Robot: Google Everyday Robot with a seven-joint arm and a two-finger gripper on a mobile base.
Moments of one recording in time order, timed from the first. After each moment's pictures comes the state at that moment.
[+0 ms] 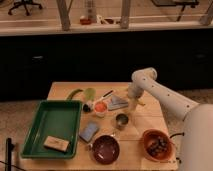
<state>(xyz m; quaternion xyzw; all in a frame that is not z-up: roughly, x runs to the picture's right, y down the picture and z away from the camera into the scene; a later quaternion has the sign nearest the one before) 0.175 0.082 0.927 -0.26 -0.10 -0.05 0.96</state>
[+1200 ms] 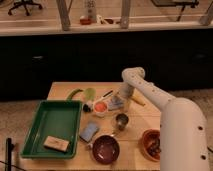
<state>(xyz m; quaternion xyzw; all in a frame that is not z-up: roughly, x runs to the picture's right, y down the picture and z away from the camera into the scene) 0.118 0.101 0.964 -0.32 -0.17 -0.17 0.92</state>
